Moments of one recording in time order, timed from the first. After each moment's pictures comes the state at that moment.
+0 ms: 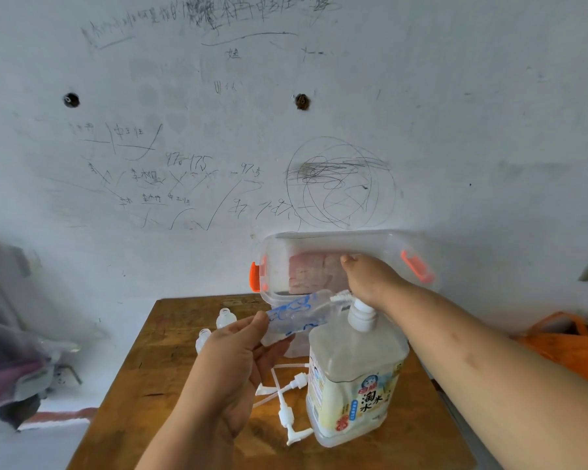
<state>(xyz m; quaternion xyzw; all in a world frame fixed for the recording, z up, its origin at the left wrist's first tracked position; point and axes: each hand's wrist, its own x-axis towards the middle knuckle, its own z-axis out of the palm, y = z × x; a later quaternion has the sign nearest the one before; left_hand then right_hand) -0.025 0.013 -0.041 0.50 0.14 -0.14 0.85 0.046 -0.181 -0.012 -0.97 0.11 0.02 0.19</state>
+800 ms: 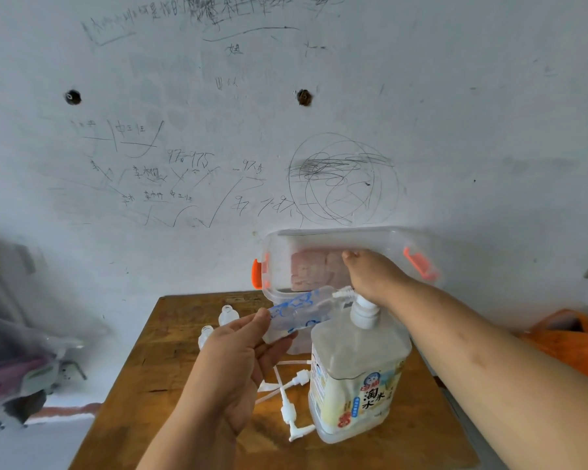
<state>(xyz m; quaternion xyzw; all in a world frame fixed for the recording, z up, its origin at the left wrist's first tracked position) -0.026 0.012 -0.041 0.49 0.13 -0.14 0.85 0.053 -0.183 -0.017 -0.98 0.11 0.01 0.18</state>
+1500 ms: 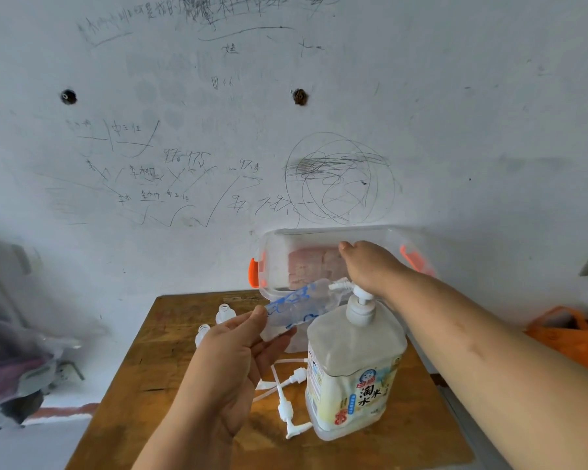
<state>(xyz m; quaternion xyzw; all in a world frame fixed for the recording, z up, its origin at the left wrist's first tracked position) -0.032 0.011 -0.036 0.48 0.14 -0.13 0.85 0.045 -0.180 0.000 -0.96 0.15 0.00 0.24</state>
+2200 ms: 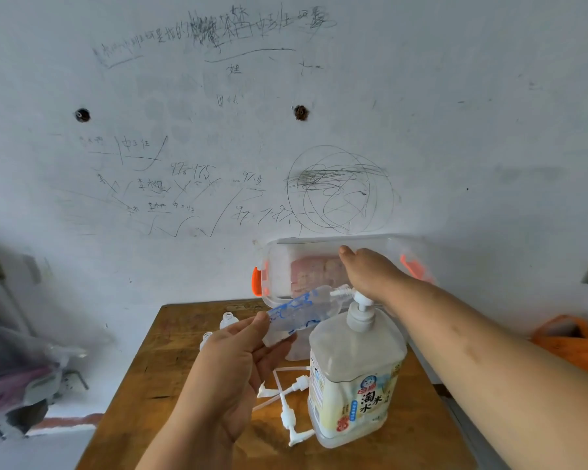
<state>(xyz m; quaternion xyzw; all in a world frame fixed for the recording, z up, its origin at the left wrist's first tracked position) -0.038 0.012 -0.030 0.50 0.13 -0.12 0.85 0.034 -0.179 0.008 -0.98 0.09 0.01 0.19</state>
